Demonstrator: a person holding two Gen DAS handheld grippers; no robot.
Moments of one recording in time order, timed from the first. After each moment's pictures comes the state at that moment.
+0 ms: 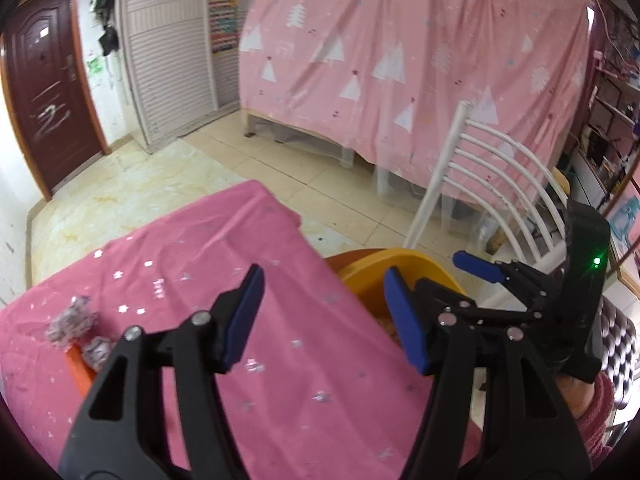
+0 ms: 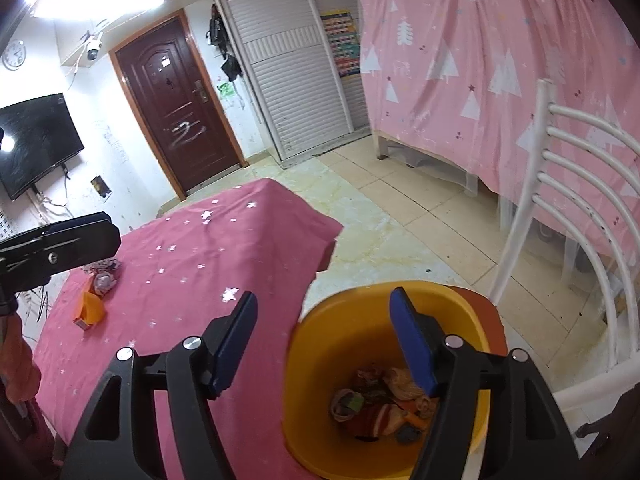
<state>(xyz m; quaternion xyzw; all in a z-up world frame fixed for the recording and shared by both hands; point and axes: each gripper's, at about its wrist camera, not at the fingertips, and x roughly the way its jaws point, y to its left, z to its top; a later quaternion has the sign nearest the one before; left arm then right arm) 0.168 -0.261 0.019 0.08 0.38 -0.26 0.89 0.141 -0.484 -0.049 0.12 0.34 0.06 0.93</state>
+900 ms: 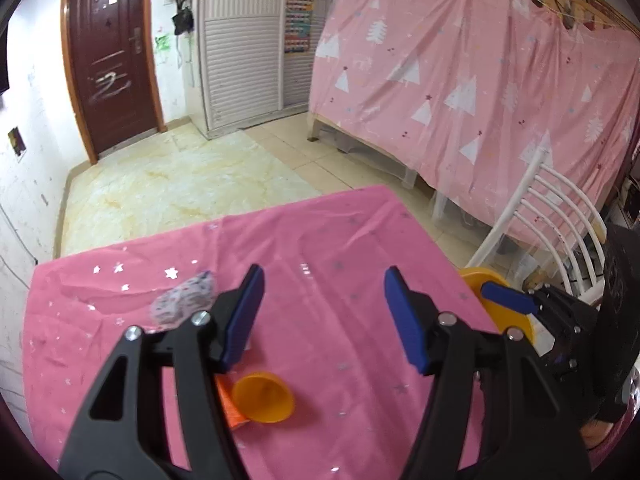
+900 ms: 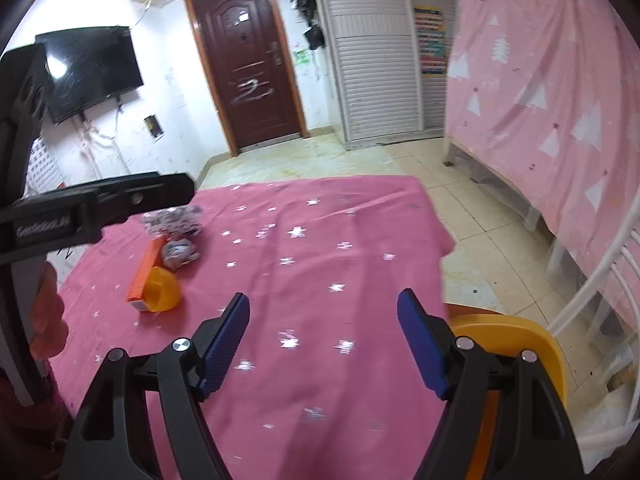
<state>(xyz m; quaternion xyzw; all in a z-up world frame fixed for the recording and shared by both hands) 0.193 -0.127 0.024 0.02 0.38 -0.16 0.91 0.171 -0.336 -0.027 0.02 0.36 0.17 0.92</state>
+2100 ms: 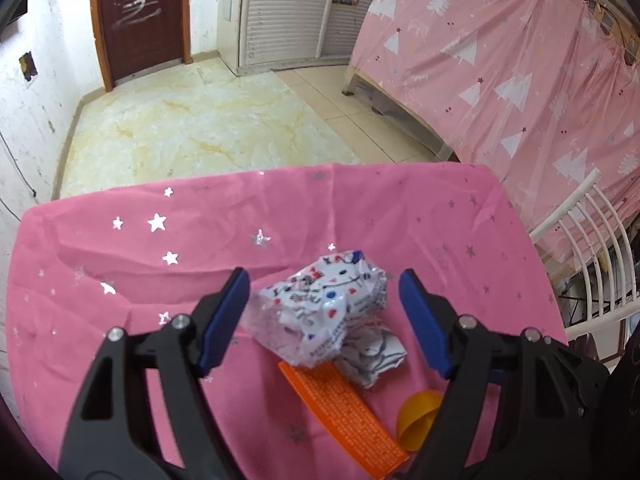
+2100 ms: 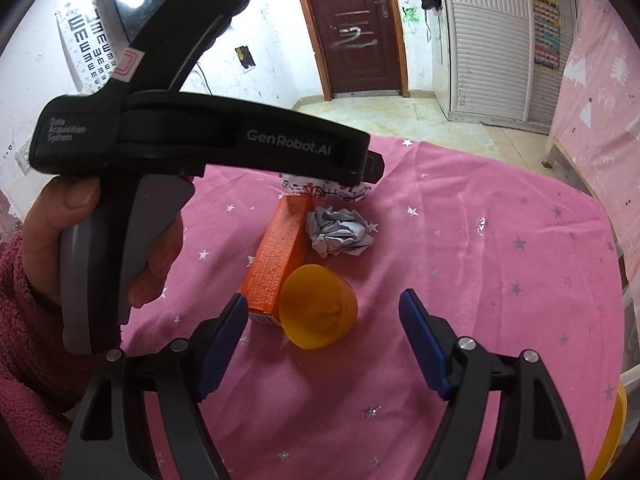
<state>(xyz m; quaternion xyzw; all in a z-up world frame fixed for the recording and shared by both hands) 0.264 -0.028 -0.034 -0.04 0.47 -0.12 0.87 0.200 -0.185 -0.050 -0.05 0.42 0.32 0.85</state>
